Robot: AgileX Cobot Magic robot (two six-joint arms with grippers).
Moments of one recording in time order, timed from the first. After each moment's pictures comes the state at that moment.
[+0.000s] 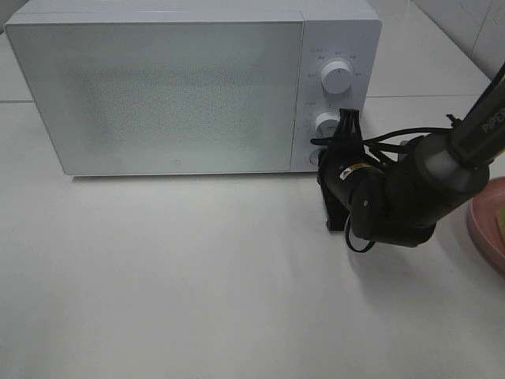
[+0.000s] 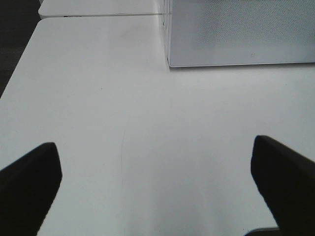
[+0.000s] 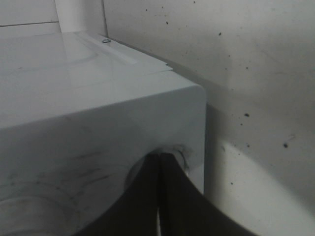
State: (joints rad) left arm 0.01 0.00 -0.50 -0.06 1.04 0.06; right arm 0.53 2.15 -0.83 0.59 -0.92 1.42
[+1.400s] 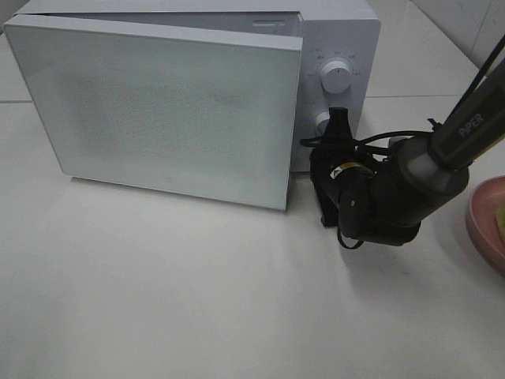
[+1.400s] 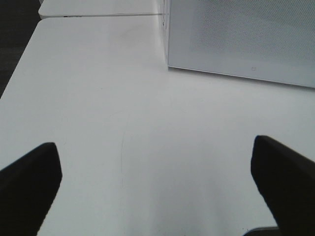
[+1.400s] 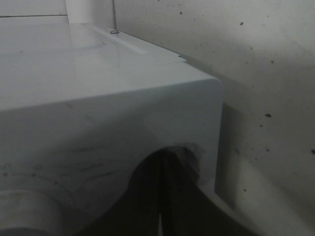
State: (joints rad) left arm 0.01 0.00 -0.50 -0.06 1.04 0.06; right arm 0.53 2.20 -0.89 0.59 -0.97 1.37
